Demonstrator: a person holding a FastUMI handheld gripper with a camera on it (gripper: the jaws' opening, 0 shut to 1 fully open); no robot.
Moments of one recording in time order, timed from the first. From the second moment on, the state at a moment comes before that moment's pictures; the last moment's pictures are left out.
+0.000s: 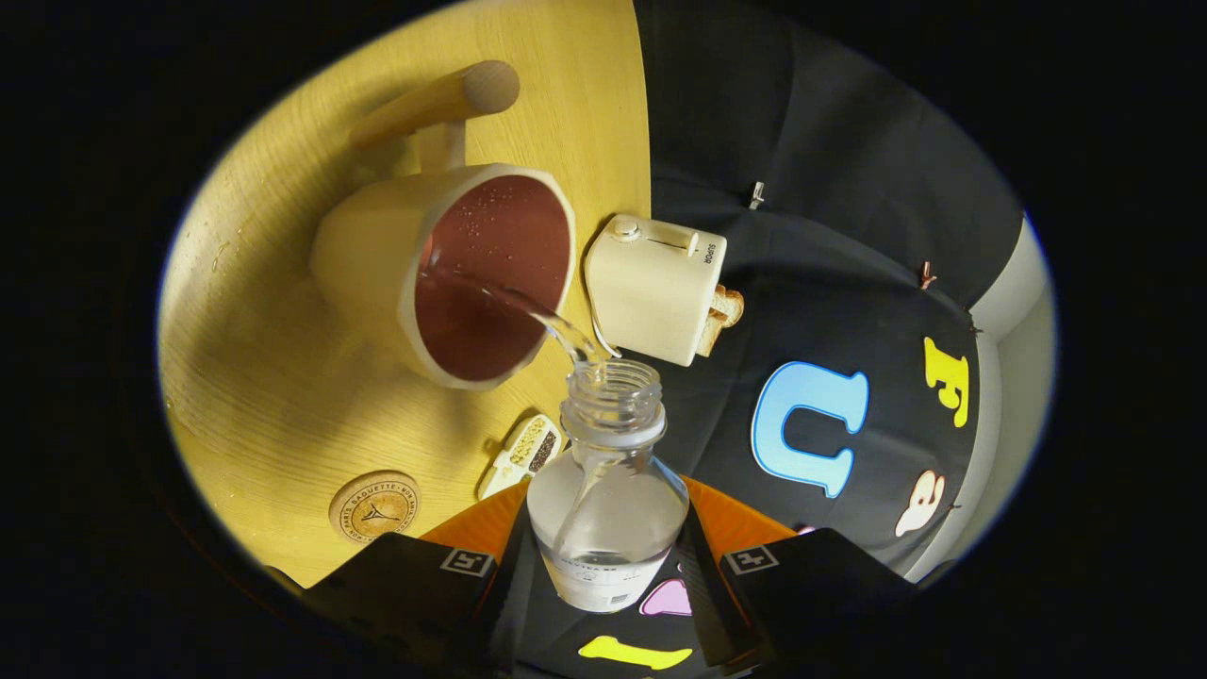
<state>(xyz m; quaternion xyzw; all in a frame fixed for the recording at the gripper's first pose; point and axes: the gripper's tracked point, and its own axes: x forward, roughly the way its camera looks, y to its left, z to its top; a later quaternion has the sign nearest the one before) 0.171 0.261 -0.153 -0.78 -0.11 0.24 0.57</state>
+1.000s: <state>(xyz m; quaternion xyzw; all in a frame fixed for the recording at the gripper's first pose) 0.173 0.258 -0.137 -0.82 -0.14 0.24 0.50</state>
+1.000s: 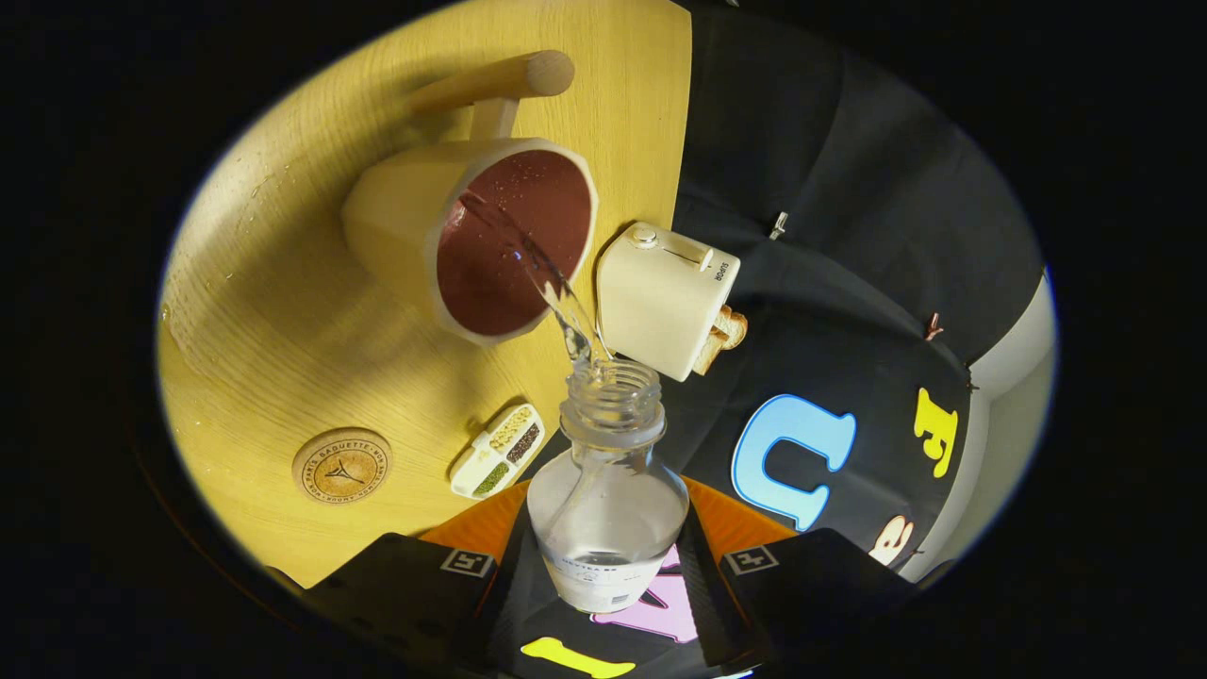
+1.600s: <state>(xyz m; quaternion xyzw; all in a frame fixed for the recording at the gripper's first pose) 0.169 0.268 -0.134 -0.84 -0.16 0.24 0.46</state>
